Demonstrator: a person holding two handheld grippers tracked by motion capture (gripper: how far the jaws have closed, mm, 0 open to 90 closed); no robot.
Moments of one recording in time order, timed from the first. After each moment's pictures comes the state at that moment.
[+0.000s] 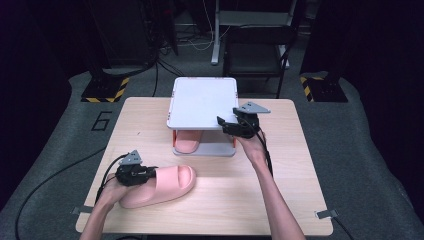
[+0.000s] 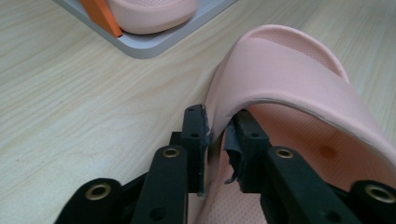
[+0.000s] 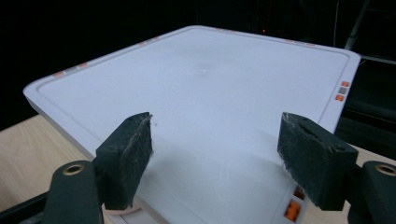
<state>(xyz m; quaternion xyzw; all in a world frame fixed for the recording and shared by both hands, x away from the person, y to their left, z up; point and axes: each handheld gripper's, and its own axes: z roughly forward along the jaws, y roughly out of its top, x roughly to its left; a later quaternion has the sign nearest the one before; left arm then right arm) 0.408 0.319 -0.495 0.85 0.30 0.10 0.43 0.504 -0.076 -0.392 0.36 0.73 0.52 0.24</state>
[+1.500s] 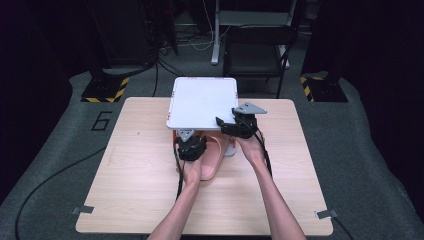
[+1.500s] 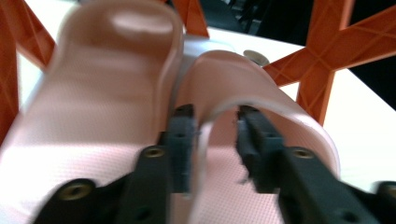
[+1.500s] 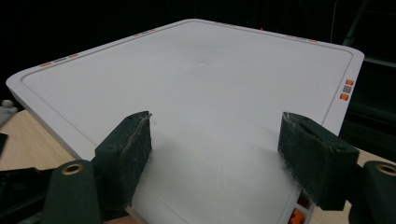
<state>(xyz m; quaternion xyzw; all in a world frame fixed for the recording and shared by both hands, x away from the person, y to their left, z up) 0.467 0.134 -0.487 0.63 0.56 0.22 0.50 0.506 -0.074 -0.397 0.36 0.73 0.52 0.25</state>
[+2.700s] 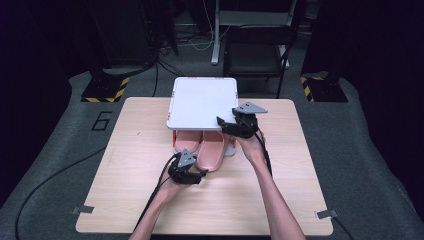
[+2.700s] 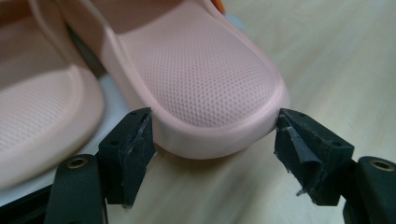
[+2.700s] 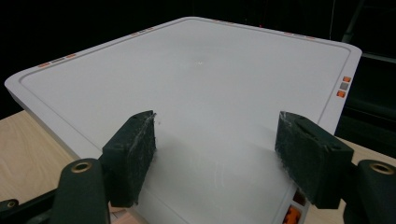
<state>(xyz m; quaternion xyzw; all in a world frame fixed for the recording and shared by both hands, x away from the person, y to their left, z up) 0.429 0.159 -0.514 0.82 0.31 0.18 0.44 0.506 -0.075 -0.396 0.37 0.73 0.52 0.25</state>
